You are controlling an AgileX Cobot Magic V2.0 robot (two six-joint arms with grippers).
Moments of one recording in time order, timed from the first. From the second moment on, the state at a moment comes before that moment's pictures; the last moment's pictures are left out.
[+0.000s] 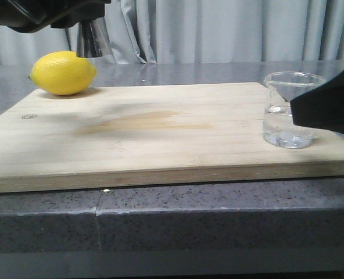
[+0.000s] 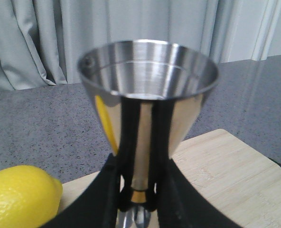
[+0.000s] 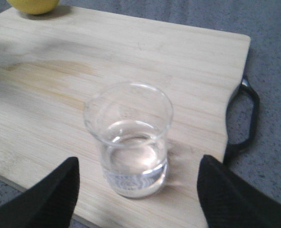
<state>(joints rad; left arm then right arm) -0.71 1.37 -0.68 -0.33 -0.54 0.19 0.59 0.91 -0.28 0.53 -0.25 -0.48</state>
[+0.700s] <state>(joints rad) -0.71 1.37 -0.68 -0.33 -0.54 0.19 0.66 1.13 -0.28 0.52 -0.54 -0.48</state>
